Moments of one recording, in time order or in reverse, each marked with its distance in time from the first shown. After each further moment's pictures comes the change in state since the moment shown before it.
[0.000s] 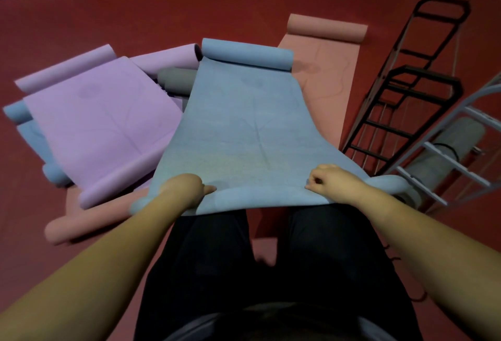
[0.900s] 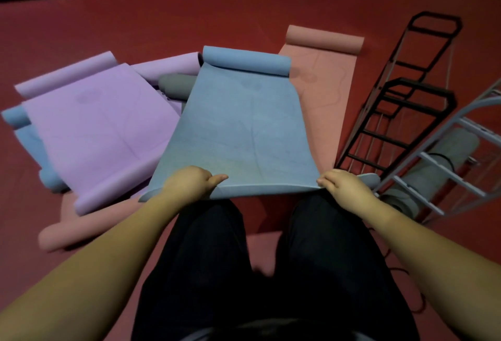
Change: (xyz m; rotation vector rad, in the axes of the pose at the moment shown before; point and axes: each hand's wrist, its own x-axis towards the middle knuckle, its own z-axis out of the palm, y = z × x) left_hand 0.001 0.006 -0.019 -0.150 0.247 0.209; right_hand -0.003 0.031 0.006 0.103 0.306 -0.058
